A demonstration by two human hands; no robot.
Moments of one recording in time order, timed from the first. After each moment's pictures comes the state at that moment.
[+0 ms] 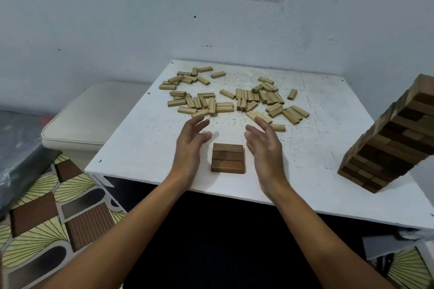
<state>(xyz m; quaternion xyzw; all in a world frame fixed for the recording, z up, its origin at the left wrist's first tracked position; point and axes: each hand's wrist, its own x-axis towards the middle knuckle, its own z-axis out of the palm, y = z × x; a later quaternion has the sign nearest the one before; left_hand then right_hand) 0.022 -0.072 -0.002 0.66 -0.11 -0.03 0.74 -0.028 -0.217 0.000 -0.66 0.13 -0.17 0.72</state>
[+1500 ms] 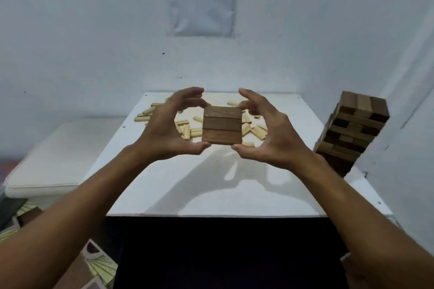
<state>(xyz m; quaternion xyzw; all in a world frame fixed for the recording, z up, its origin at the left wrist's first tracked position) 0.055 -0.070 0.106 0.74 -0.49 0.12 0.45 -0.058 -0.288 0.099 -0.89 -0.13 -0.27 0.34</state>
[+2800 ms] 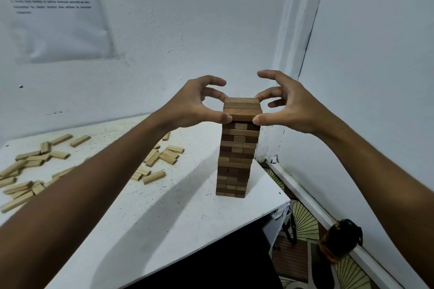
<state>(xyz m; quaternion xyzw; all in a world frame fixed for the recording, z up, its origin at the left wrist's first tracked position) 0.040 -0.321 0.164 0.66 -0.59 -0.15 0.43 -0.162 -0.464 0.170 -0.89 0.15 -0.26 0.35</state>
